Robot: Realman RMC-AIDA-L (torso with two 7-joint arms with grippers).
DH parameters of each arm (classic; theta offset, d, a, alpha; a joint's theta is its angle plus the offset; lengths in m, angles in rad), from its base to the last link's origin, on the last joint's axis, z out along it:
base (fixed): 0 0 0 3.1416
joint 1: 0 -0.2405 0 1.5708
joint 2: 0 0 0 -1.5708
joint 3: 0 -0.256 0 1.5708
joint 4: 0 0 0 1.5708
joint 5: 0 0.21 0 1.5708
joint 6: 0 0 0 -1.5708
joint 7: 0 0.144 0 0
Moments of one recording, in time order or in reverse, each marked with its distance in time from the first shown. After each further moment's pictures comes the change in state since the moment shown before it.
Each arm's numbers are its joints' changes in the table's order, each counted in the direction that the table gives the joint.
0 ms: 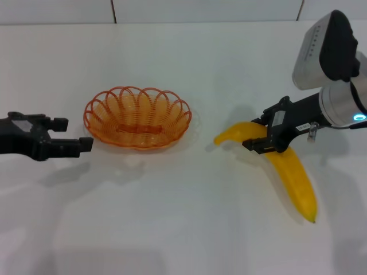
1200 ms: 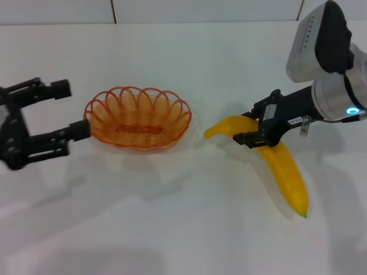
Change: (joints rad) left arm -0.137 0.002 0.076 -0.152 -0.560 -0.179 0.560; right arm -0.024 0.000 0.000 0.009 0.038 -0.002 -0.016
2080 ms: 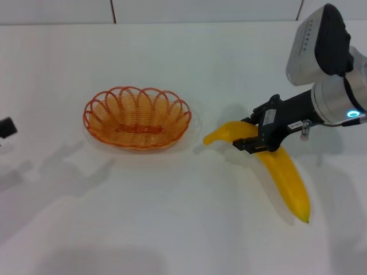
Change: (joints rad) left arm 0.134 0.005 0.536 -0.371 0.339 -0.104 -0.024; right arm 0.000 0.000 0.004 -0.006 0.000 0.031 0.012
